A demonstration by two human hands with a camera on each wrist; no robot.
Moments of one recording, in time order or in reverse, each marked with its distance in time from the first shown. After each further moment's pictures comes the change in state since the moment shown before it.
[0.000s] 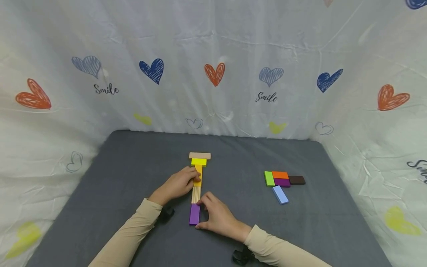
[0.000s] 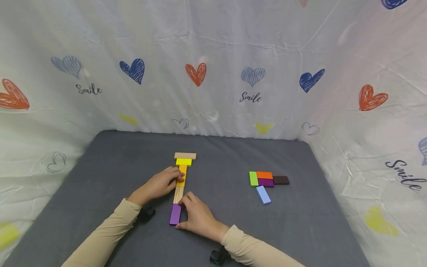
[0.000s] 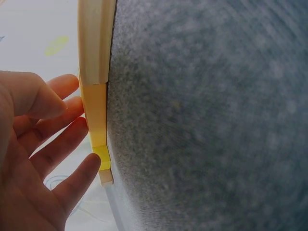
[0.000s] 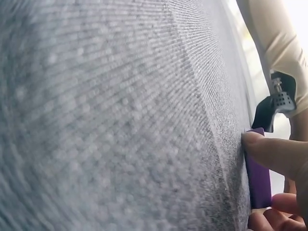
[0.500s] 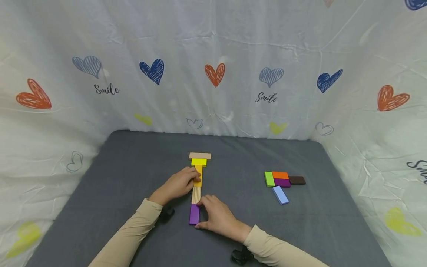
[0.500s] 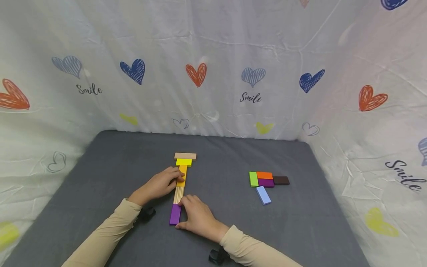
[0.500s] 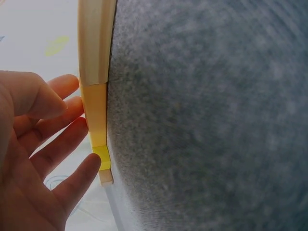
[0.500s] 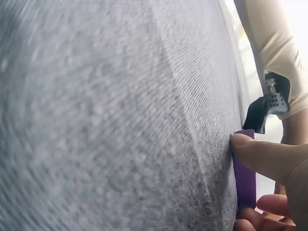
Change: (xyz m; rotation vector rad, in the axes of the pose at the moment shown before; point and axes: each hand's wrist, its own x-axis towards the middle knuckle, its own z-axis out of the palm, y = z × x) left_hand 0.000 -0.001 0.000 0.000 0.007 0.009; right_hand 0.002 -0.005 -0.001 -0.115 -0.020 0.019
